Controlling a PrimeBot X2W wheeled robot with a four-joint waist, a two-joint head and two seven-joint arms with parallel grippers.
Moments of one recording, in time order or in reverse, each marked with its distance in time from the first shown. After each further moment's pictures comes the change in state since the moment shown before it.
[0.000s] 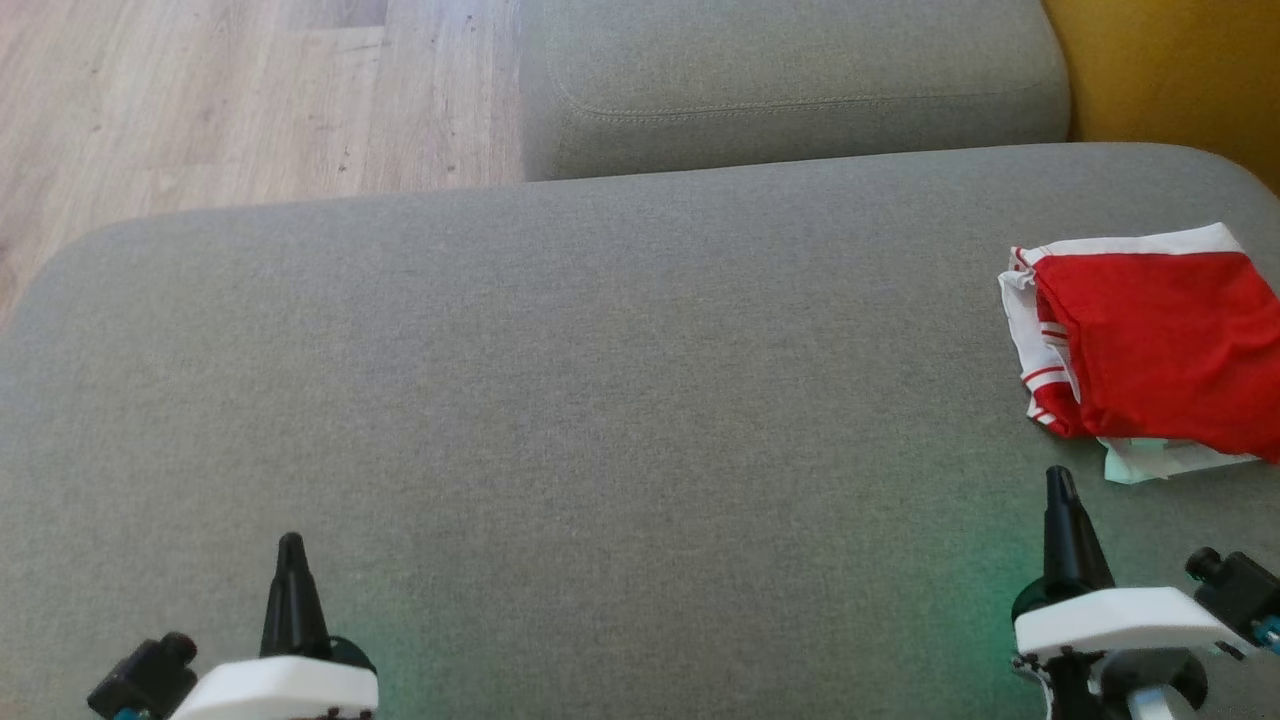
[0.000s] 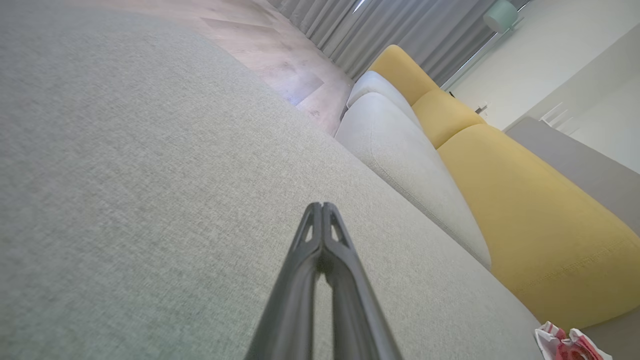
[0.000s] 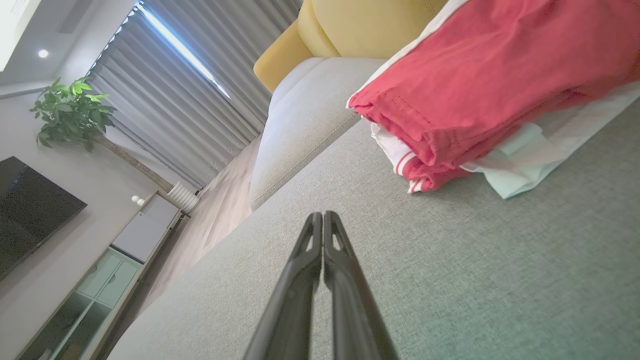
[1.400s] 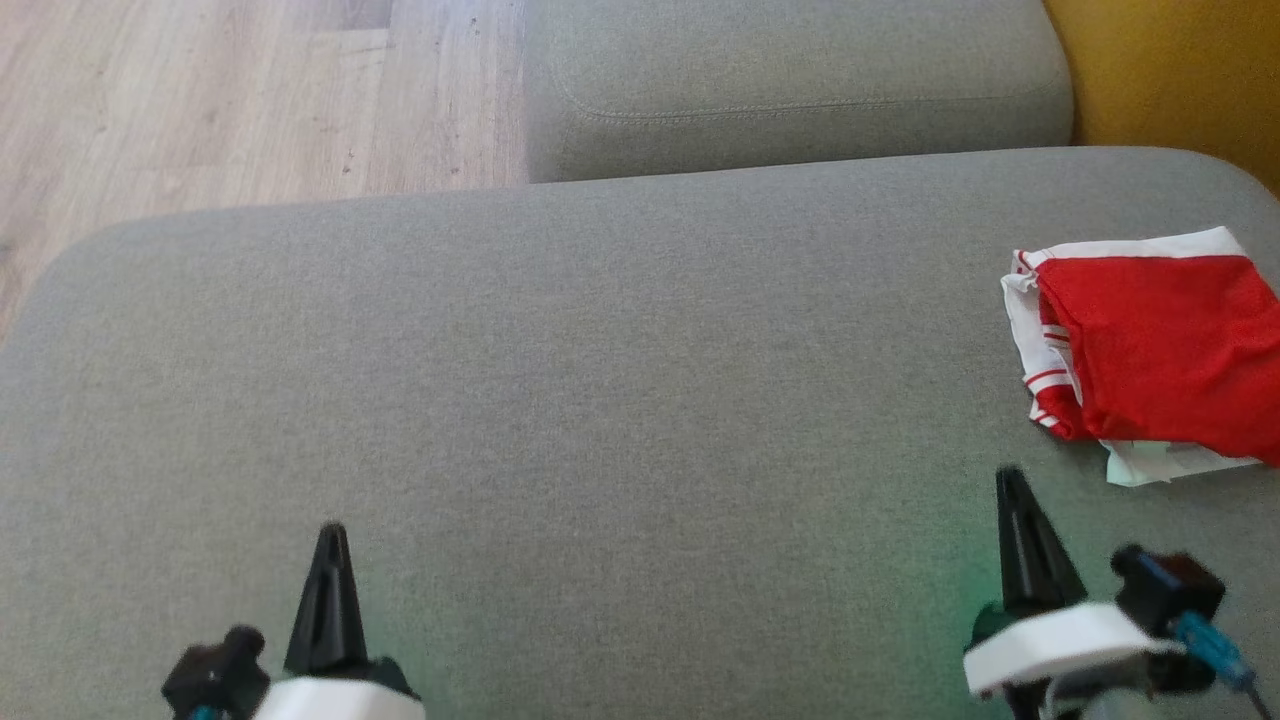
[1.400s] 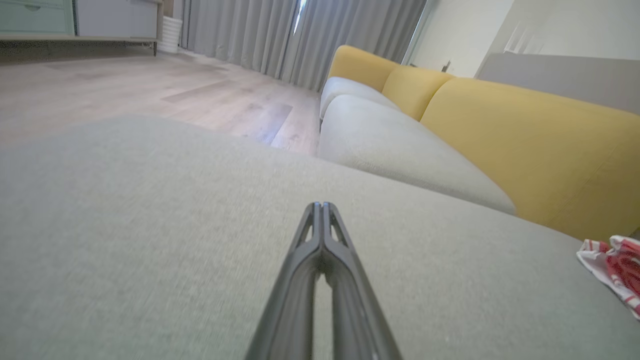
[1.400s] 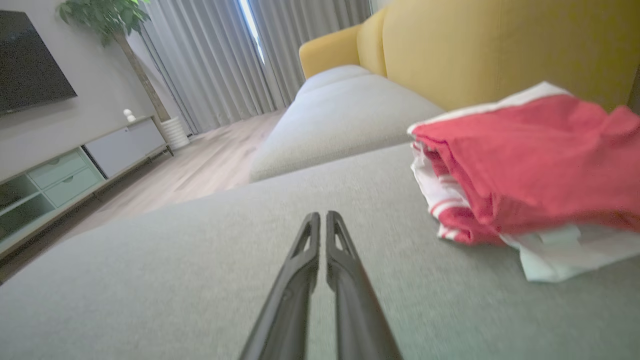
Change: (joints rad) left arm -0.003 0.000 -0.042 -0.003 0.389 0.009 -0.116; right arm -0.008 0.000 0.039 0.007 -0.430 0.000 -0.106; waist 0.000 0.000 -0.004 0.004
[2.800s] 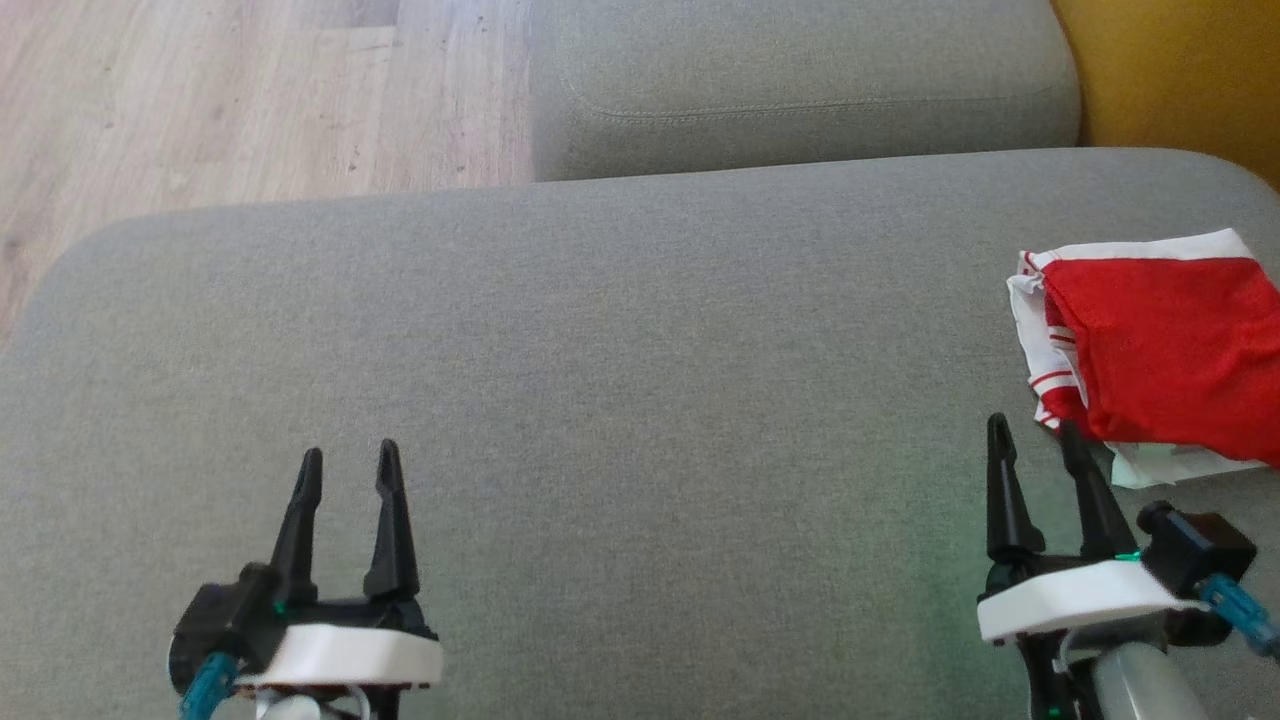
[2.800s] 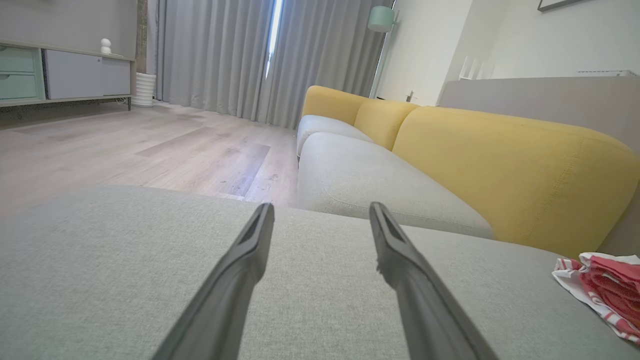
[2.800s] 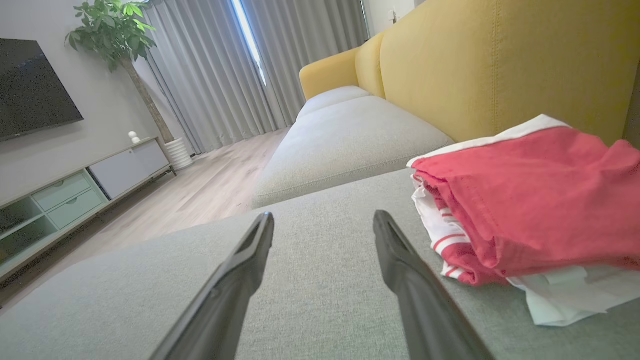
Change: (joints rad) left arm -0.049 0.001 -0.035 -0.091 0.079 0.009 -0.005; right arm -0.042 -0.001 -0.025 -0.018 0.022 0.000 0.001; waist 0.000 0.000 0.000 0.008
